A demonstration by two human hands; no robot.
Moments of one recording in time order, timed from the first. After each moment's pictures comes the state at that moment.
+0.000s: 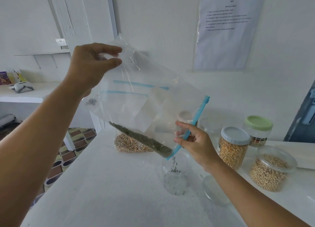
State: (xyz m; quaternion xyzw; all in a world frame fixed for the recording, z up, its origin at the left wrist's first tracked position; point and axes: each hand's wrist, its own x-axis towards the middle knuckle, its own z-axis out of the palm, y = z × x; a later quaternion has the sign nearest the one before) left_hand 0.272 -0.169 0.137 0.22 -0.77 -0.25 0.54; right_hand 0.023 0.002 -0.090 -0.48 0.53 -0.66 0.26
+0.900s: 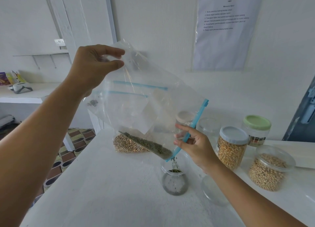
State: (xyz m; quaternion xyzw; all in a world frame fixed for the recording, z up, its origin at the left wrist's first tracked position) left_hand 0.266 -0.171 0.136 0.22 -0.78 -0.27 0.52; right_hand 0.022 0.007 -0.096 -0.47 0.54 -0.65 0.25
